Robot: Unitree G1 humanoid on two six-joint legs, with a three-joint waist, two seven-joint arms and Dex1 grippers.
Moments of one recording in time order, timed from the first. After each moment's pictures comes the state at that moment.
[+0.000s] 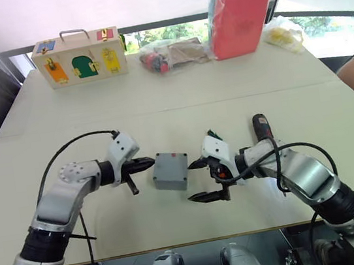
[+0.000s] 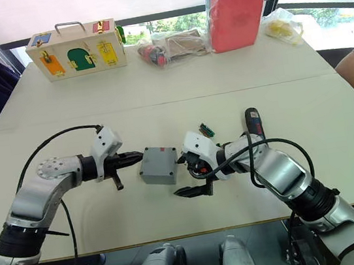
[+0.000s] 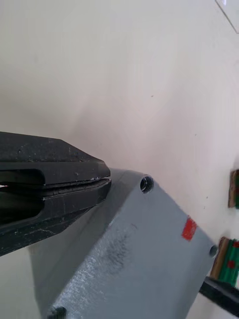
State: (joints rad) left arm -0.45 0.65 -0.15 -0.16 -0.32 0.67 -0.89; right arm -0.52 -0.64 0.41 -0.37 0.29 0.83 0.94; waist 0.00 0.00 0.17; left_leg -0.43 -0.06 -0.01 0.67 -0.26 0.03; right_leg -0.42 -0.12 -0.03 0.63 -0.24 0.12
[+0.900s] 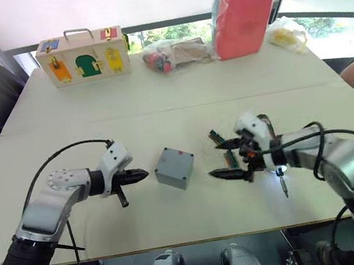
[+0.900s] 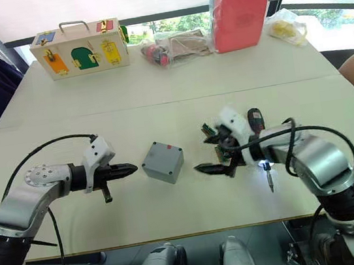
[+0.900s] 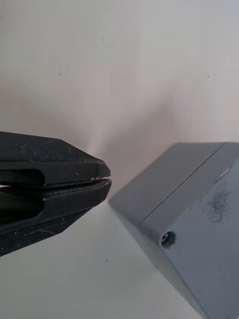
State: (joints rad) left arm -0.34 0.78 -0.14 -0.20 -0.35 0.64 -0.98; right arm -0.44 -0.71 0.16 -0.48 0.48 0.99 0.85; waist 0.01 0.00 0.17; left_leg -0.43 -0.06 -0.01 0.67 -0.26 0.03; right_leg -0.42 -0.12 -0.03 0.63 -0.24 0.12
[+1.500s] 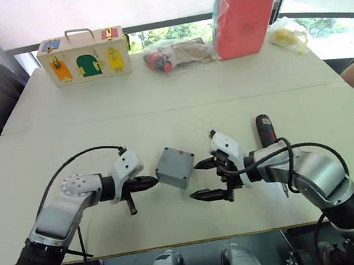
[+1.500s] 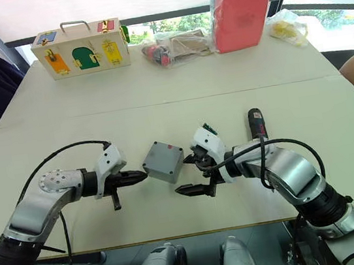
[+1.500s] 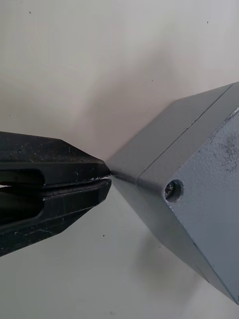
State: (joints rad) left arm -0.31 0.73 -0.19 -0.22 -0.31 0.60 -0.99; right arm -0.47 -0.65 0.30 -0.43 0.46 0.96 0.83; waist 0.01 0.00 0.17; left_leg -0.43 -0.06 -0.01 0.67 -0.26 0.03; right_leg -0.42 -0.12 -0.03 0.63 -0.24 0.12
